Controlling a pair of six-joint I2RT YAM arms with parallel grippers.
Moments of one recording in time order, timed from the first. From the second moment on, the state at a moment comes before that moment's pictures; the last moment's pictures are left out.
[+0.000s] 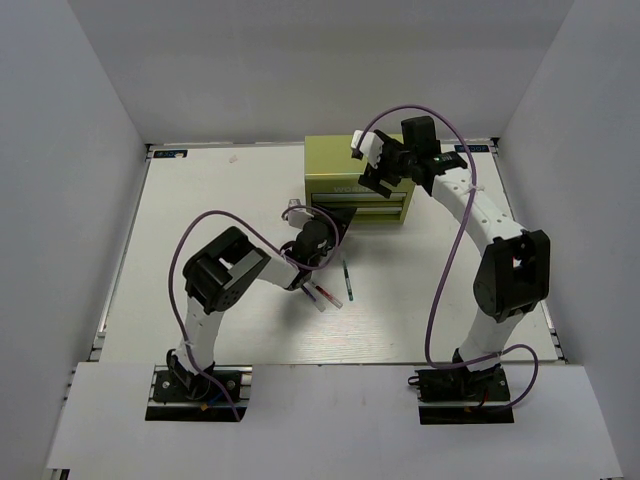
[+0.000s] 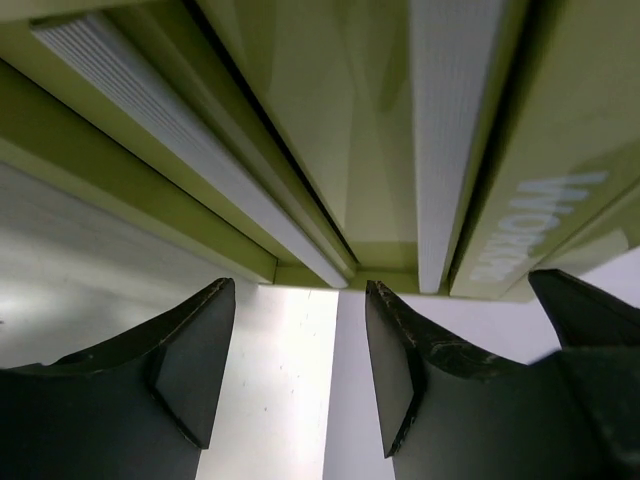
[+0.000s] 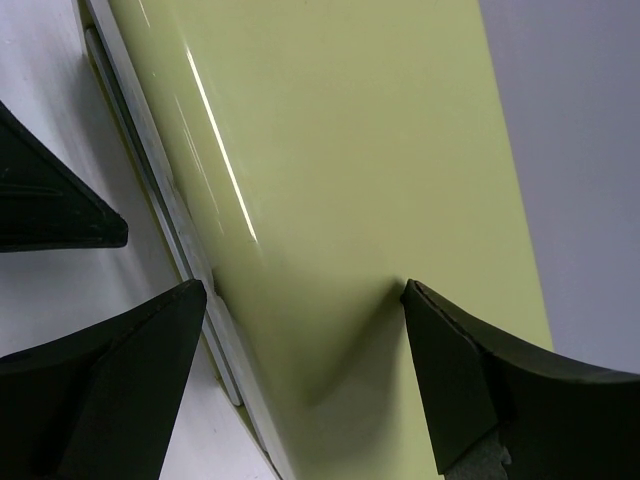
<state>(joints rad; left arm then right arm) -0.77 2.06 0.94 0.94 -0.38 -1.43 0.35 1.77 1.59 -0.48 -0.43 -0.93</state>
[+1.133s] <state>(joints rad) -0.76 2.19 1.05 0.96 -0.50 -1.53 0.34 1.79 1.62 -0.51 -0.43 -0.95</state>
